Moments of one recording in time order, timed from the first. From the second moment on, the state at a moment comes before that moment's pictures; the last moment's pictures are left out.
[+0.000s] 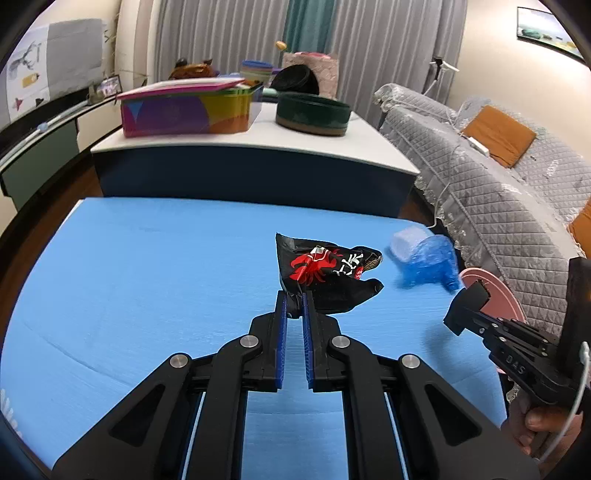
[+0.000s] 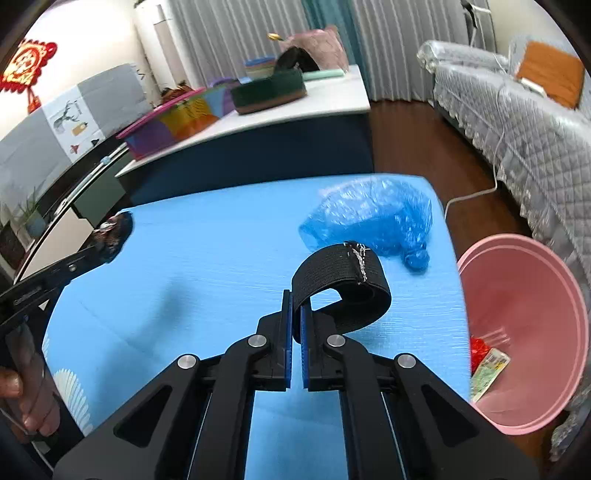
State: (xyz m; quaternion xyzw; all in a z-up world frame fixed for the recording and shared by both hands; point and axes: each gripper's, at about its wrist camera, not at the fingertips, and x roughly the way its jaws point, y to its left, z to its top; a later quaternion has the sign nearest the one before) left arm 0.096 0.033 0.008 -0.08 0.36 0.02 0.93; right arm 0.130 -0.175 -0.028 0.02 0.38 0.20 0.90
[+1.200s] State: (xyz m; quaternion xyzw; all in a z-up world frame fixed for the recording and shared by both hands) left arm 0.088 -0.045 0.012 -0.06 0.34 -0.07 0.94; right arm 0.105 -0.314 0.053 0.05 0.31 0.15 0.94
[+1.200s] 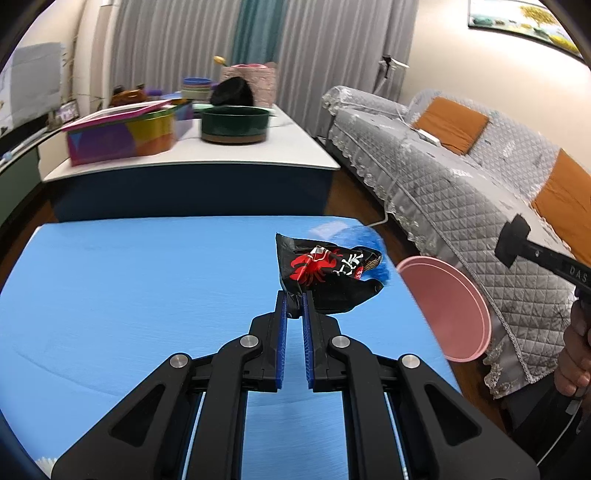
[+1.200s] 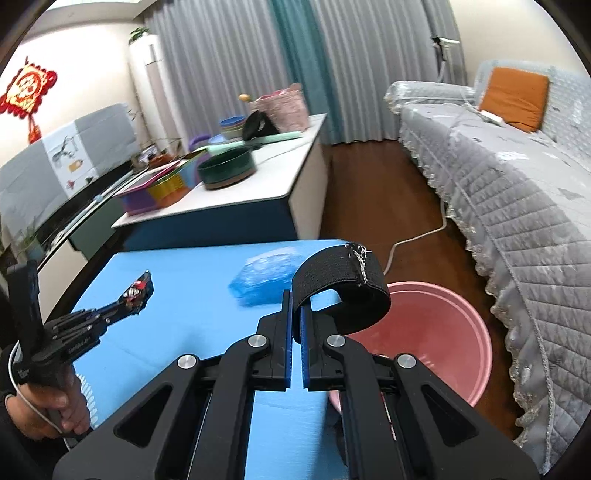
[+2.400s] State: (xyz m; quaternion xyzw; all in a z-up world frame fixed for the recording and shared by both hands) left arm 0.167 -0.240 -0.017 0.01 0.37 -0.19 0.91; right arm 0.156 -0.418 0.032 0.12 0.31 0.07 0.94
